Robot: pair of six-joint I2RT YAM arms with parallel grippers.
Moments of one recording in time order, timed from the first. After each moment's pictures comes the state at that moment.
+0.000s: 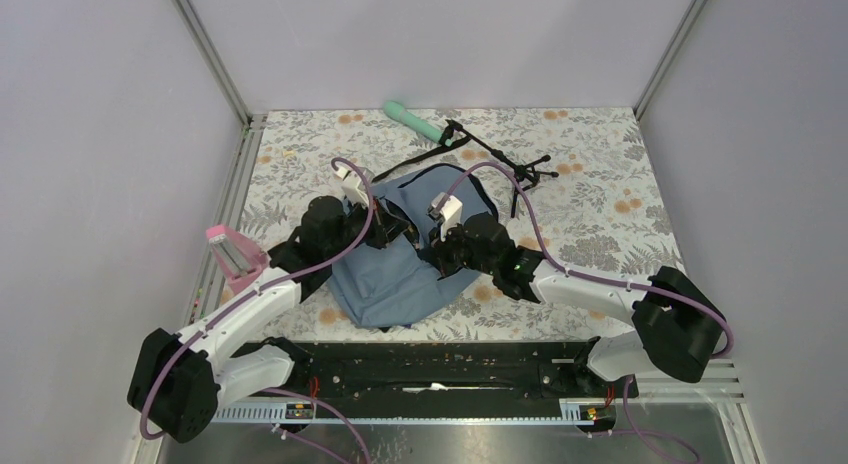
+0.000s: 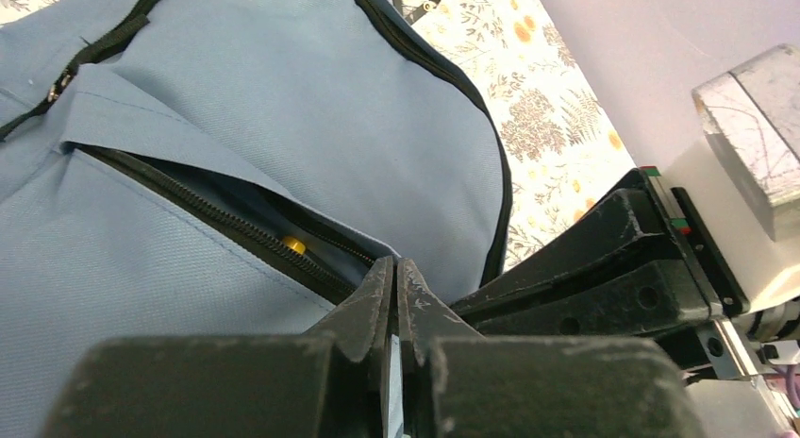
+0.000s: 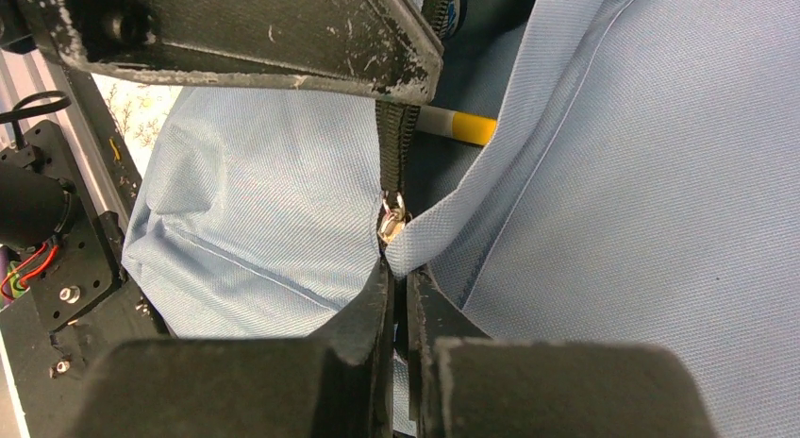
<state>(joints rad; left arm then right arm) -0.52 1.06 0.63 0.16 0.31 -0.52 0.90 1.39 0.73 0.27 -0.12 0.17</state>
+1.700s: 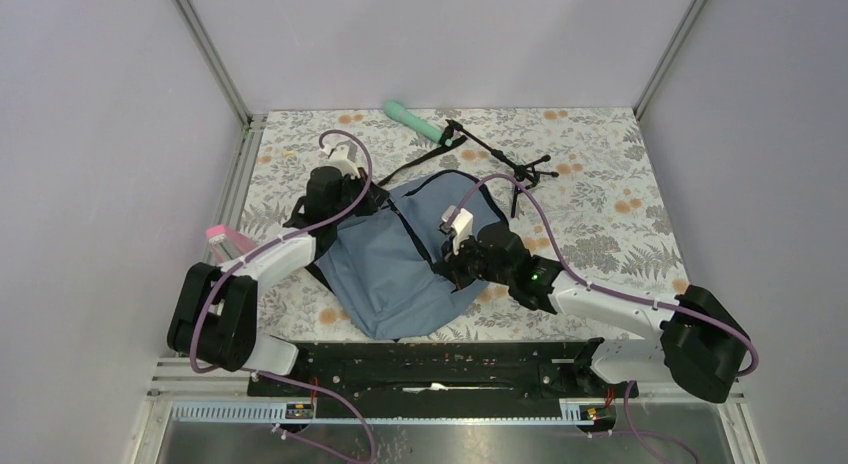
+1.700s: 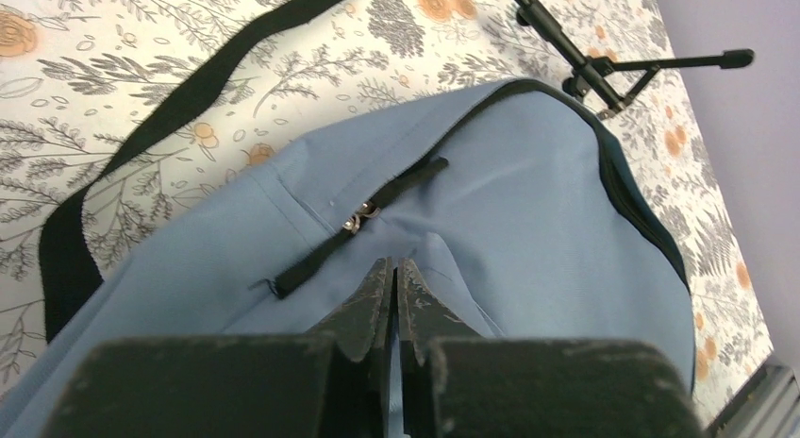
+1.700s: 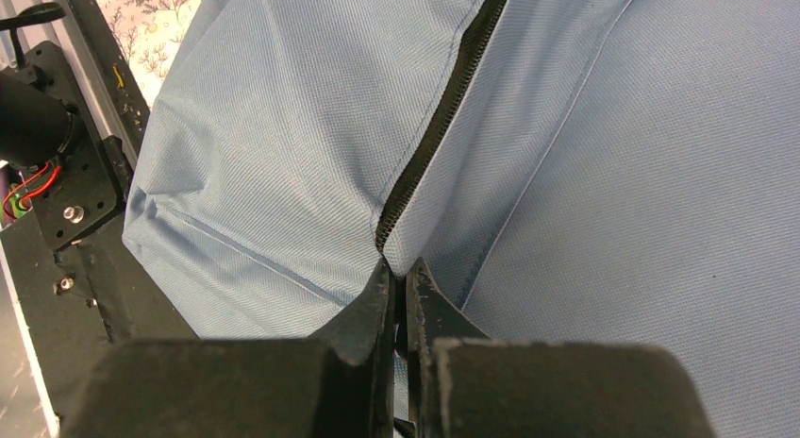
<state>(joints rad) -0.32 1.40 0.75 0.29 0.23 -0.51 0.90 1.25 0.65 0.16 -0.17 0.12</state>
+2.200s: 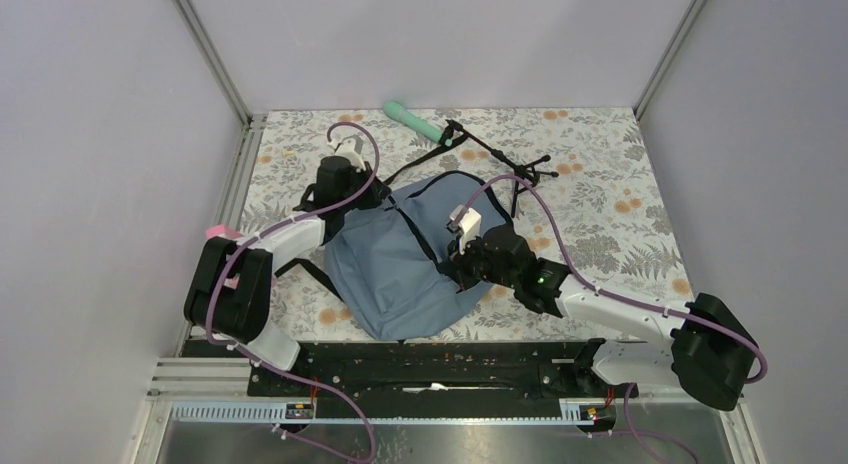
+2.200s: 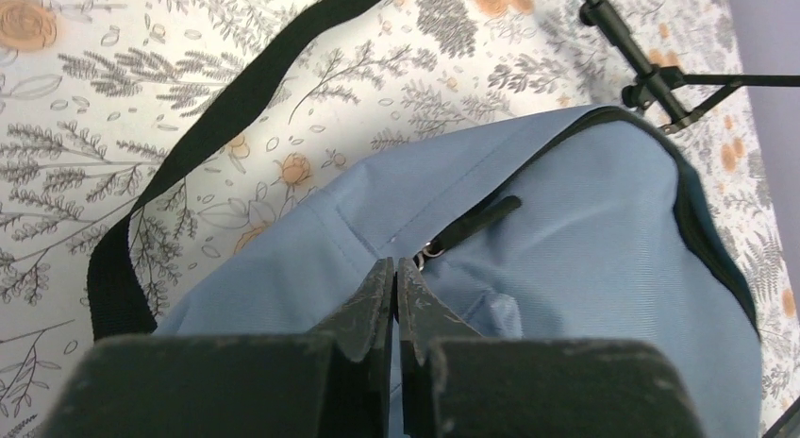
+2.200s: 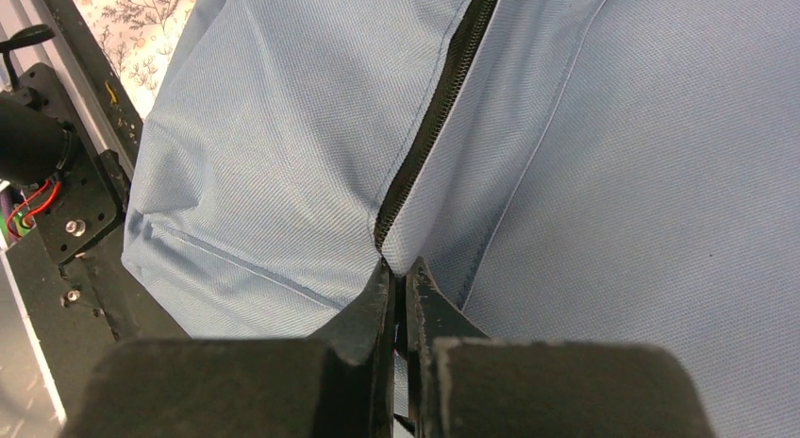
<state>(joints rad) -0.30 1.56 0.87 0.25 0.20 -0.50 0.90 1.20 0.63 0.12 -0.12 0.17</state>
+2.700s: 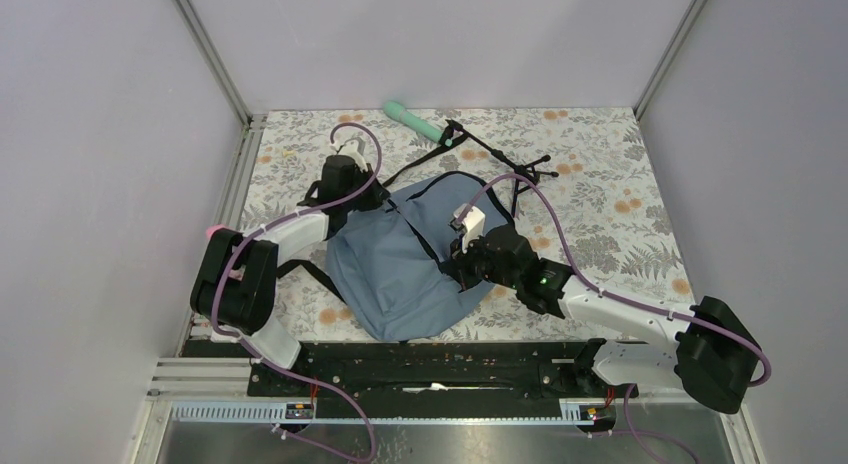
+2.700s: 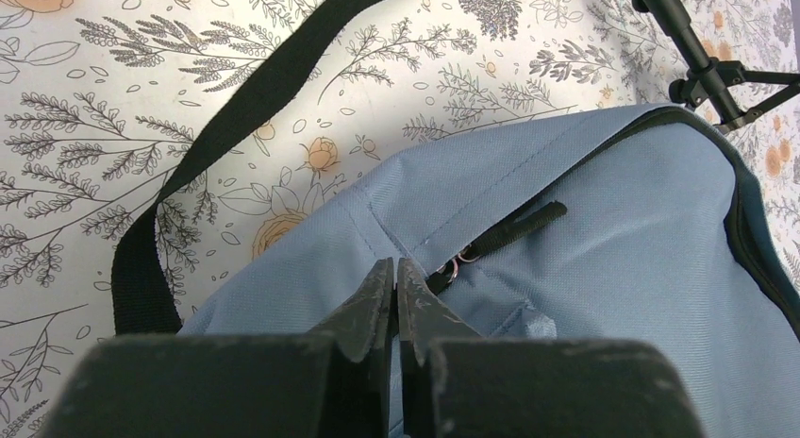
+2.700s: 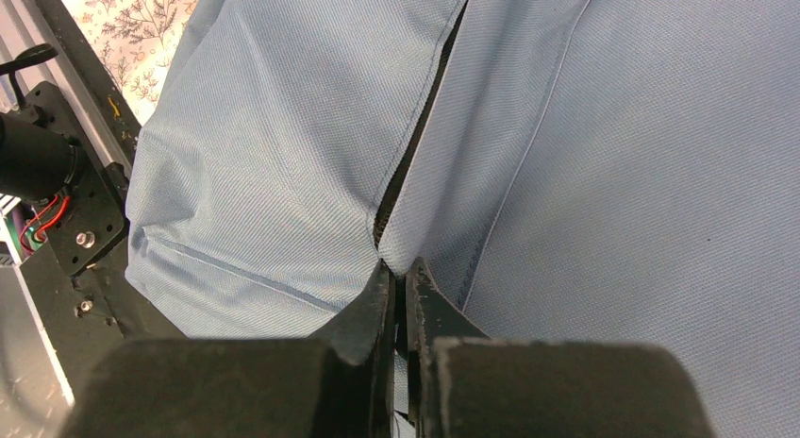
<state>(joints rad) -0.30 1.62 0.91 0.18 0.16 -0.50 0.90 1.17 0.63 0.10 -0.09 0.22</state>
